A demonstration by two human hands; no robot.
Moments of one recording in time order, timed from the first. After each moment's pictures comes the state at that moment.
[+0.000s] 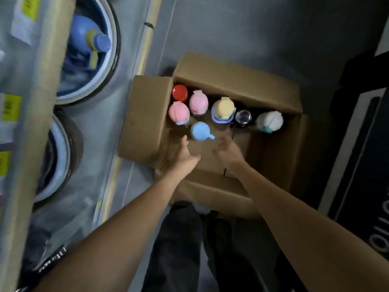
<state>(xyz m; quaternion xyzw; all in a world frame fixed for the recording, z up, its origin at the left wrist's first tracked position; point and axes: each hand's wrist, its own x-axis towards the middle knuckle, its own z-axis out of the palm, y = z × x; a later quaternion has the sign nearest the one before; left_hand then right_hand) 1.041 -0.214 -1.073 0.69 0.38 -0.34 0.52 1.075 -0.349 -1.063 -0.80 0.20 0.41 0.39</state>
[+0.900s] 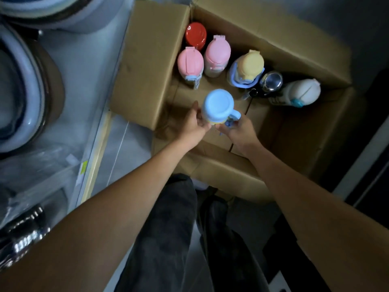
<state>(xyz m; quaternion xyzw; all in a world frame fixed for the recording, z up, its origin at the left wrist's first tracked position) 1.012 -0.220 -1.131 0.64 0.36 -0.26 0.62 1.044 -0.358 -1.125 -0.78 0.13 0.38 0.48</state>
